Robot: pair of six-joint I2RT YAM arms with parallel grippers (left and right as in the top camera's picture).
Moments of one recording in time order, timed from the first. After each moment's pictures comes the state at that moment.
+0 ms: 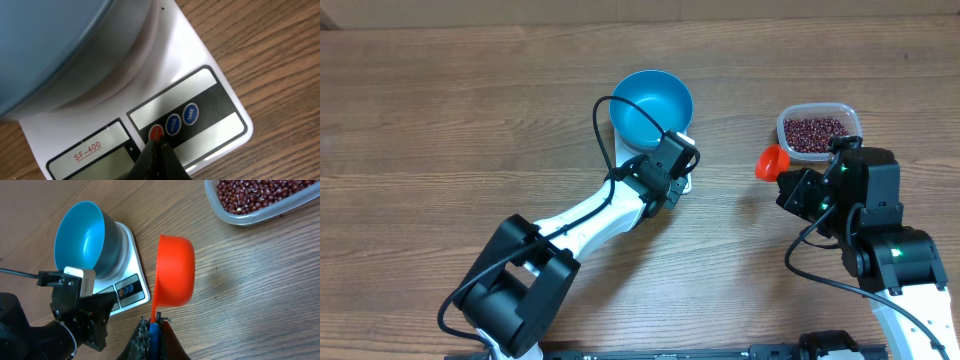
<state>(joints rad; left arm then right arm) -0.70 1.86 1.13 -0.31 -0.21 -0.12 0.09 0.97 0.92 -0.78 -0.19 0.59</state>
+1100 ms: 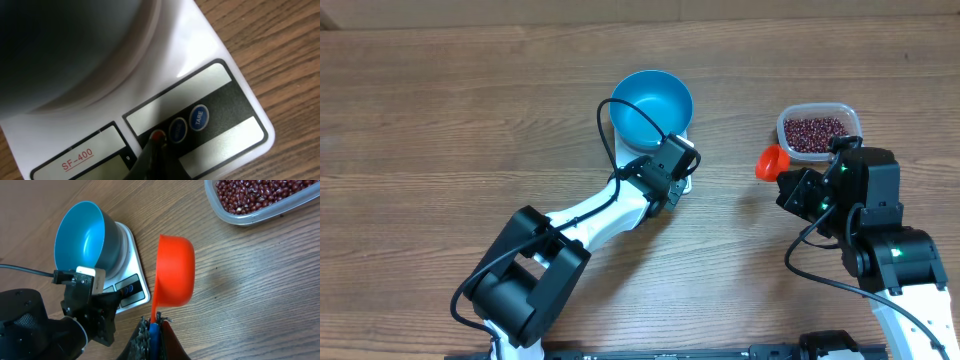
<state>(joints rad) -0.70 1.91 1.13 -0.28 -0.23 -0.12 0.09 0.97 0.92 -0.78 -0.19 0.59</state>
